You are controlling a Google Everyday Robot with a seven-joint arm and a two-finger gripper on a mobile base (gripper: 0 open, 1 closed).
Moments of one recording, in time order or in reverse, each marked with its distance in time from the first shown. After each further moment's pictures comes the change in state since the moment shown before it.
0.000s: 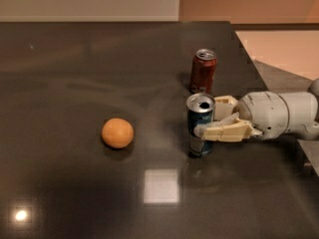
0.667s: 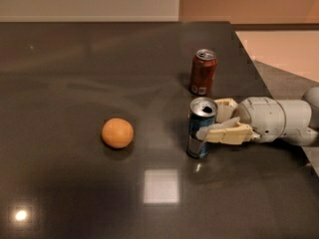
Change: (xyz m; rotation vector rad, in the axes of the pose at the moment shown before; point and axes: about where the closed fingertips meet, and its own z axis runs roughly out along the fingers) arm 0.010 -0.009 -0.006 0.002 -0.079 -0.002
